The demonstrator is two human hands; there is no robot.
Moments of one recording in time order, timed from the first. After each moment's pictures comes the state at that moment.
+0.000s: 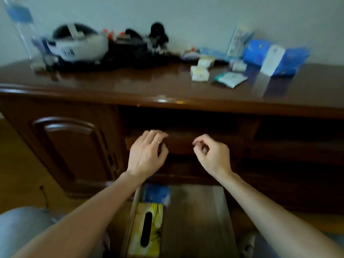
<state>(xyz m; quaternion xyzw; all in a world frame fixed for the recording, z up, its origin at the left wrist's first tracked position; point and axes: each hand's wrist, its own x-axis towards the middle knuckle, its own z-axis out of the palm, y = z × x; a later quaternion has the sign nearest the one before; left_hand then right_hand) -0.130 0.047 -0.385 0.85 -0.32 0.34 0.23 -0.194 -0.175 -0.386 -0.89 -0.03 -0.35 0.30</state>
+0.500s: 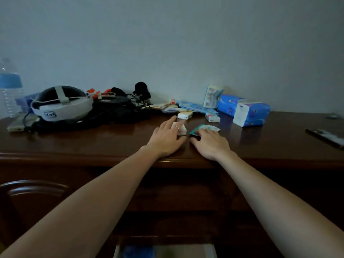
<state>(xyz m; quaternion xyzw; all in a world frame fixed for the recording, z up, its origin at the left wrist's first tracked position) -0.007 -0.092 -0.219 0.91 -0.35 0.12 0.18 -0.080 -0.261 -0.218 -0.98 0.15 -0.12 0.08</state>
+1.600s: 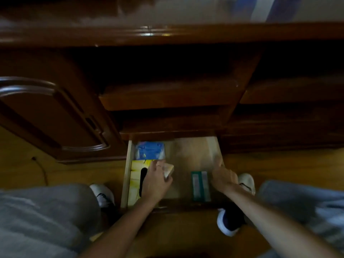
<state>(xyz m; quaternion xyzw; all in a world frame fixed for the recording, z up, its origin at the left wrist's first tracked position) -0.245 0.028 -0.611 0.95 -0.16 -0.08 0.25 -0.314 -0.211 -0.591 -0.93 0.29 0.21 0.11</state>
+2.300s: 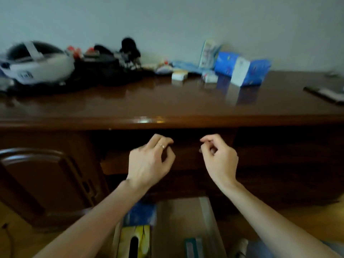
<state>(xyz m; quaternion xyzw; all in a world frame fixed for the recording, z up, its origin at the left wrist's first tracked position) -0.139 -0.016 -0.324 0.82 -0.37 0.34 0.28 -0.210 -0.218 -0.348 -0.85 0.12 -0.43 0.26</state>
